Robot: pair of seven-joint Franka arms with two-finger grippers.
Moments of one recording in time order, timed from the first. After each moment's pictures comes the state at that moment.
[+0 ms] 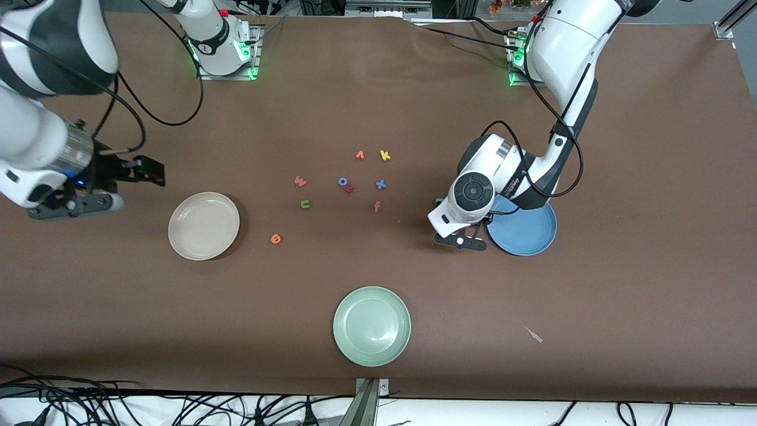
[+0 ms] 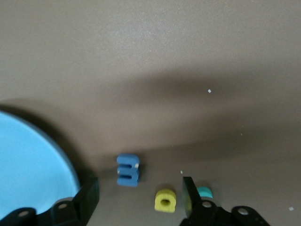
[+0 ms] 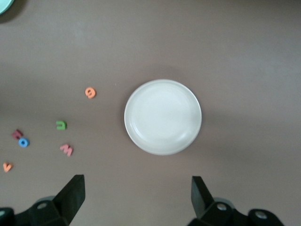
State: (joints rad) left arm -0.37 0.67 -0.15 -1.65 0.13 2.11 -0.38; right arm 0.14 0.27 -0.01 -1.51 0.01 1.69 -0.04
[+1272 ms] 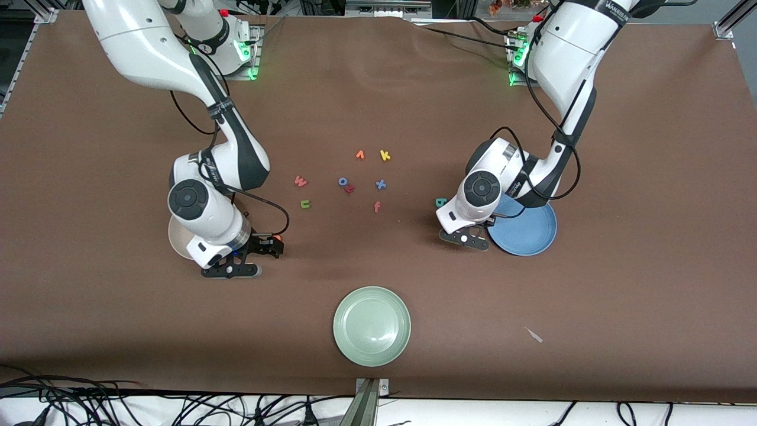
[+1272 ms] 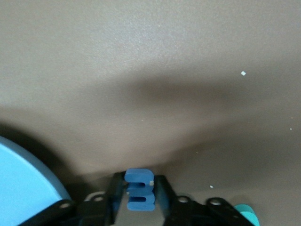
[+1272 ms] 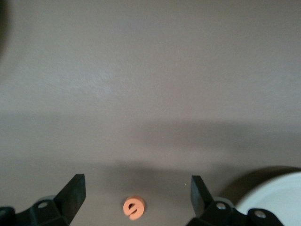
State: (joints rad) left arm -0.35 0.67 -0.13 -1.77 0.16 2.27 -0.30; right arm 0.28 0.65 0.04 -1.68 -0.02 2.45 0.29
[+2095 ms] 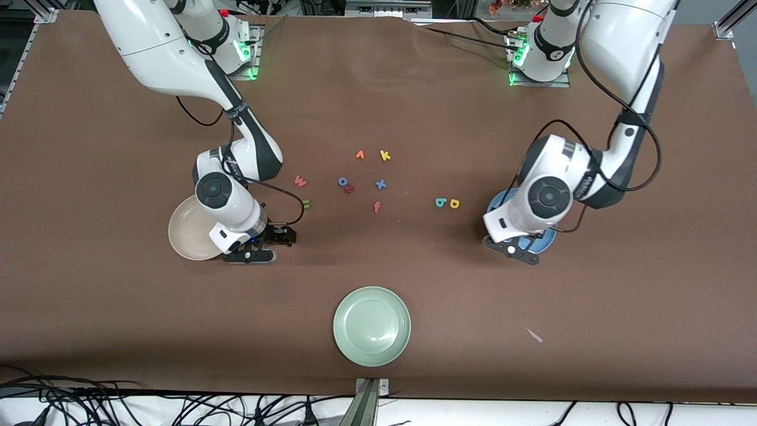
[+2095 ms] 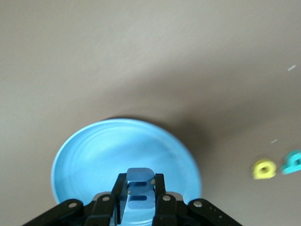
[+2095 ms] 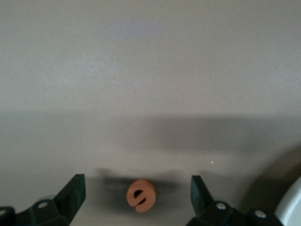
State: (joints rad) left arm -0.18 0.55 -0.14 -1.72 0.16 2.06 0.02; right arm 0.29 0.66 0.07 -1.80 -0.04 2.56 0.35
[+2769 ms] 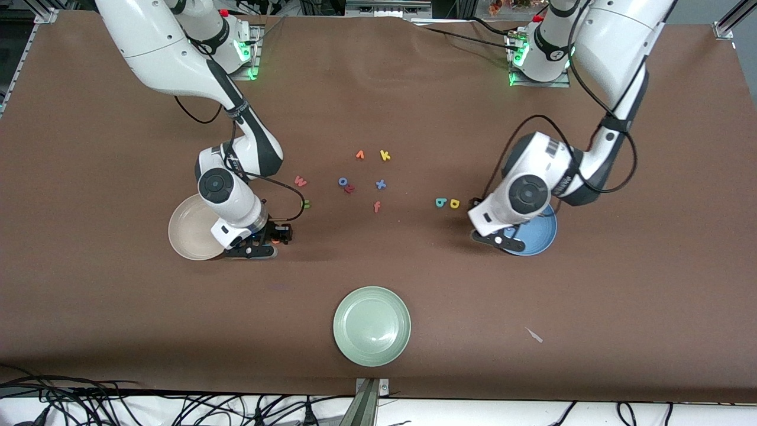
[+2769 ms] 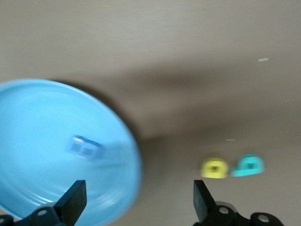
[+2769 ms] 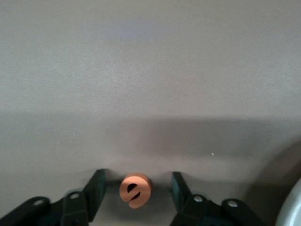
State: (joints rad) left arm -0.15 0.56 -0.31 -1.77 0.16 2.07 -0.35; right arm 0.29 0.66 0.07 -1.86 -0.05 2.61 0.35
